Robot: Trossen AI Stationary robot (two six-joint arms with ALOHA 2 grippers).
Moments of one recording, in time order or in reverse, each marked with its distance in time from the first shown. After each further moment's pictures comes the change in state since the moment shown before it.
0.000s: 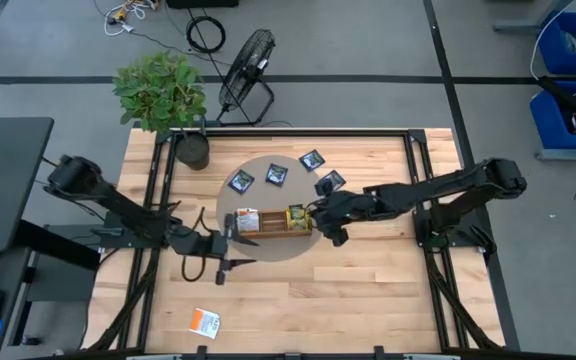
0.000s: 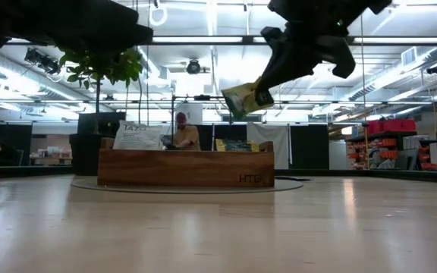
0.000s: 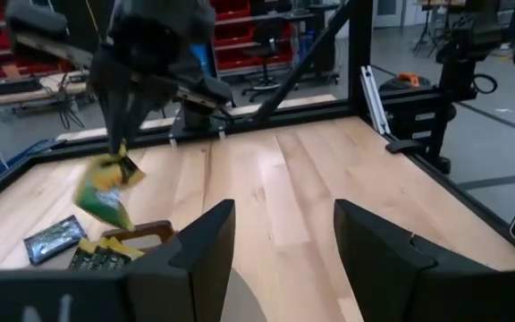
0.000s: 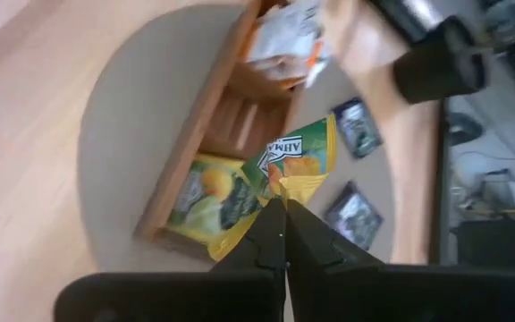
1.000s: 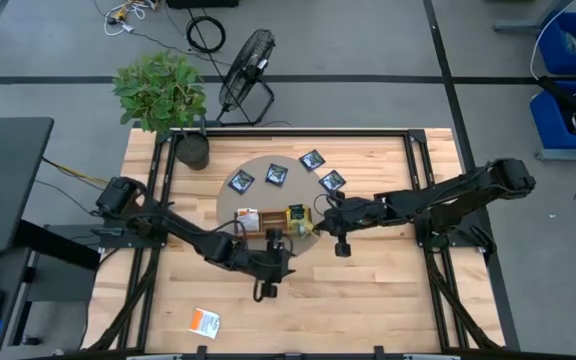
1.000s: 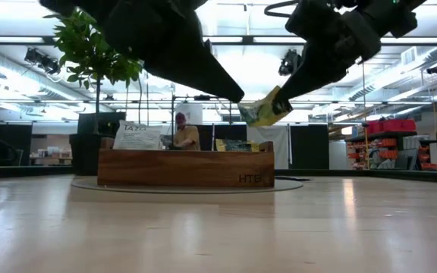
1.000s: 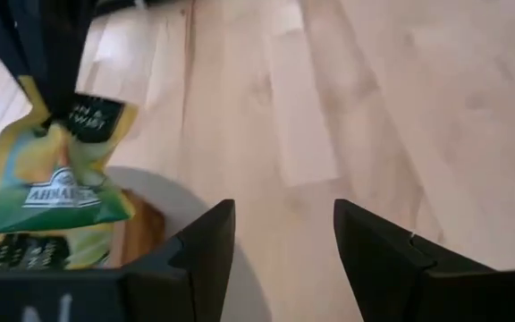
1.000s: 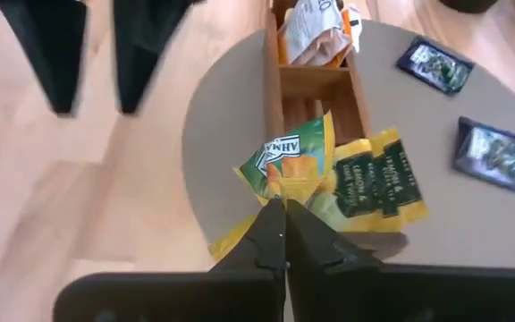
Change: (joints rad) left arm 0.065 0.499 0.670 -0.710 -0.003 -0.073; right arm 0.032 -0.085 -0.224 0.222 -0.136 0.572
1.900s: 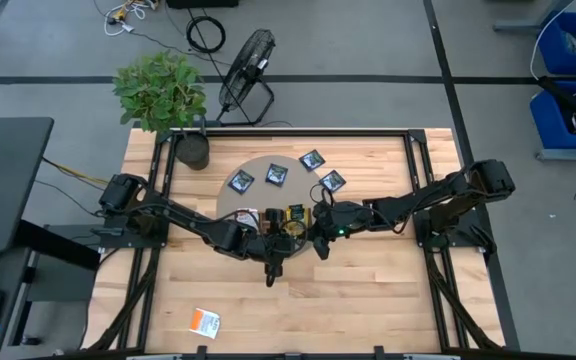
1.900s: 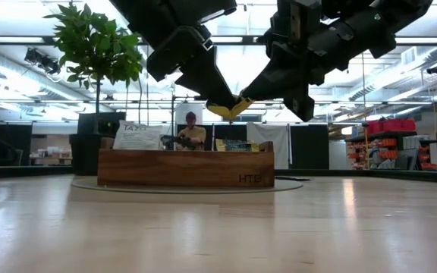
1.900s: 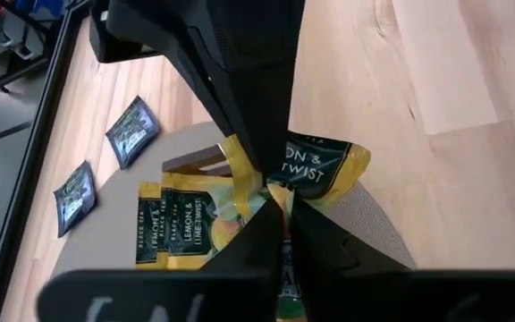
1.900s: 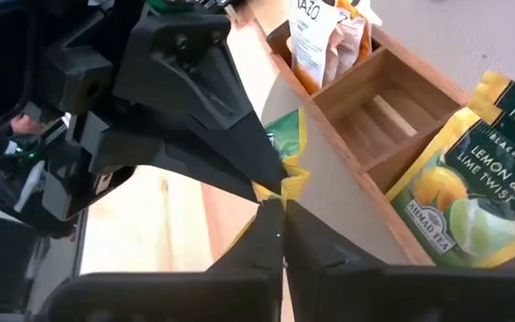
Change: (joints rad) left arm 0.092 0.005 0.156 -0.342 -0.149 0.102; right arm -0.003 0.179 0.000 0.333 -0.078 0.669
